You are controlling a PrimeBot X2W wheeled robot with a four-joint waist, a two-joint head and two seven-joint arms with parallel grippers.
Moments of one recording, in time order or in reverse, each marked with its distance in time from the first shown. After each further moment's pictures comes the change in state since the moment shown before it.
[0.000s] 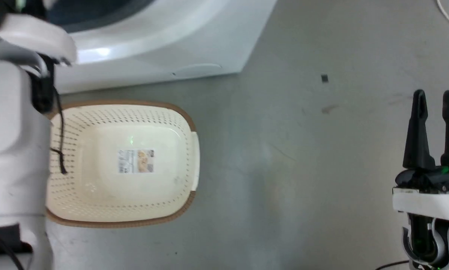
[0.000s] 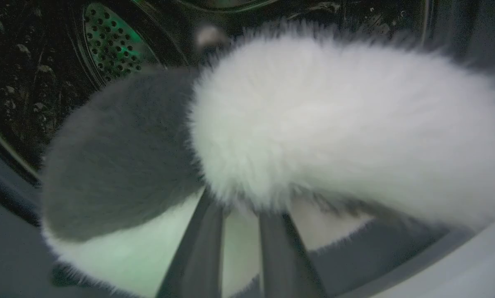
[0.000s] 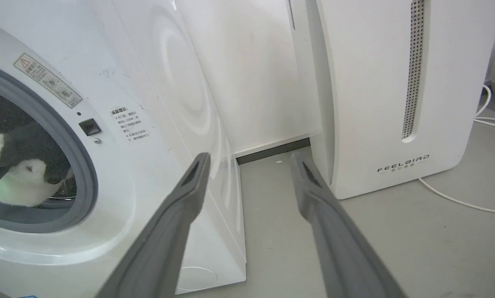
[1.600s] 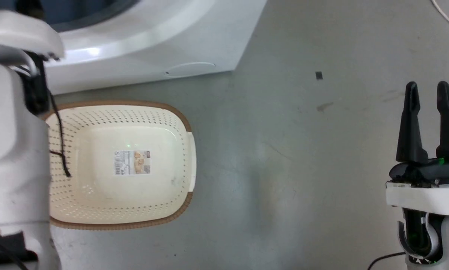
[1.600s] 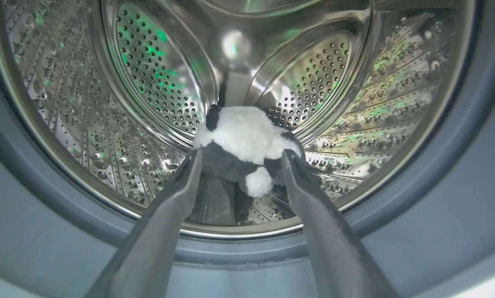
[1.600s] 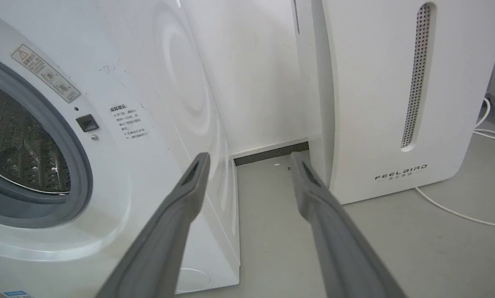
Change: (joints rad) left arm -0.020 0.005 0.075 -0.020 0.017 0.062 -0.002; right arm -0.045 0.000 0.024 0.014 -0.026 0.000 0.000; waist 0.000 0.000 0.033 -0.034
